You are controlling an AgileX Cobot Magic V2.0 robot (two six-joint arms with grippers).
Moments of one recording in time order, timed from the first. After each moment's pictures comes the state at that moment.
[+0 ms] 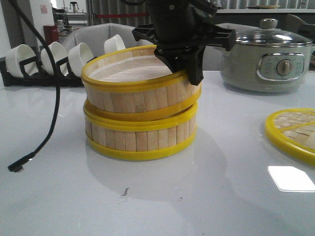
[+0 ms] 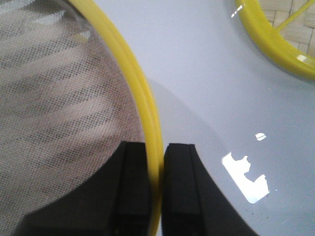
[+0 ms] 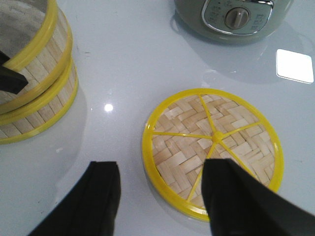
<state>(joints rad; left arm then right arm) -0.78 2.09 -1.92 0.01 0.96 -0.09 0.19 0.87 -0.80 -0.13 0.60 0.11</state>
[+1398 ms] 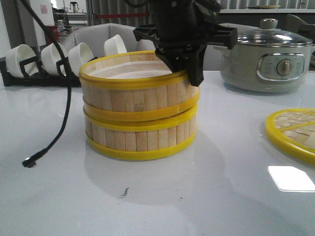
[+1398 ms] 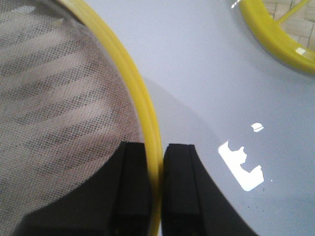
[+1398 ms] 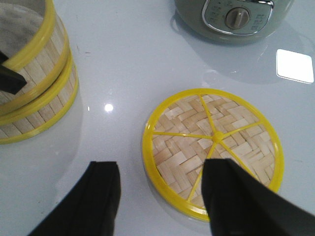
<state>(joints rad) -0.78 2.13 -1.99 -0.01 1.04 -0.09 0.19 0.87 -0.80 -0.13 0.60 0.11</state>
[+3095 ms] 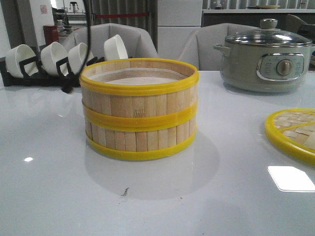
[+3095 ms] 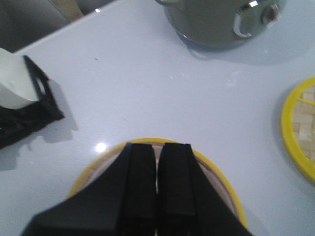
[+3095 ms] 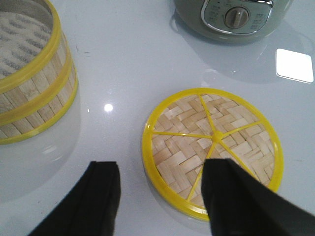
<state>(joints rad) -0.70 2.04 -2.41 0.21 1.14 -0.11 0.19 0.87 -0.80 -0.13 0.60 0.11</state>
